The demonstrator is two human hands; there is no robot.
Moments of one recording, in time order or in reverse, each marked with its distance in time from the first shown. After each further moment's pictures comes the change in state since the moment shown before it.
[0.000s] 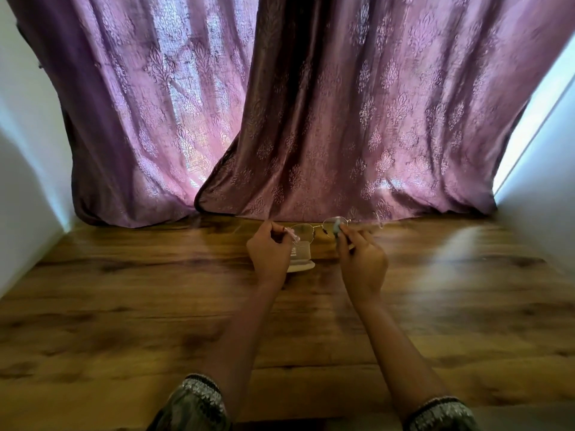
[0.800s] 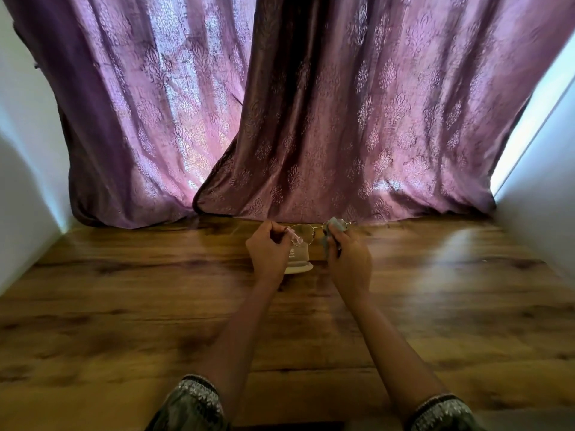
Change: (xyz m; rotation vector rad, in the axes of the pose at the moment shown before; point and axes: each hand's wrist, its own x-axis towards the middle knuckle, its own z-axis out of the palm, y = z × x) left_hand 0.006 -0.005 0.006 -0.043 -0.029 0.002; right_hand 0.002 -0.009 0.008 0.006 -0.182 0.033
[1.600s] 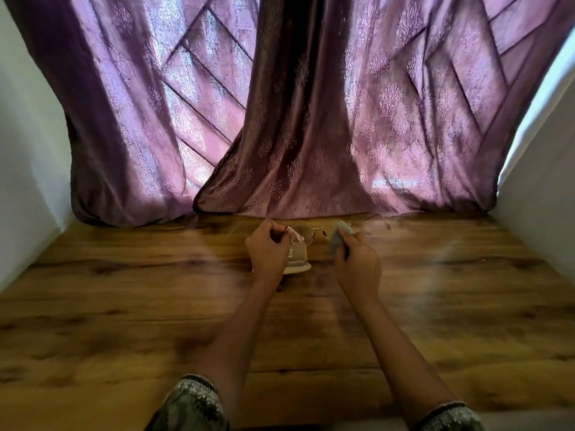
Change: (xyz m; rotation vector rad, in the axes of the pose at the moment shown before) left_hand 0.000 0.001 0.005 0.002 -0.021 0.015; right_hand -0.001 0.017 -0.010 -0.053 -0.064 0.093
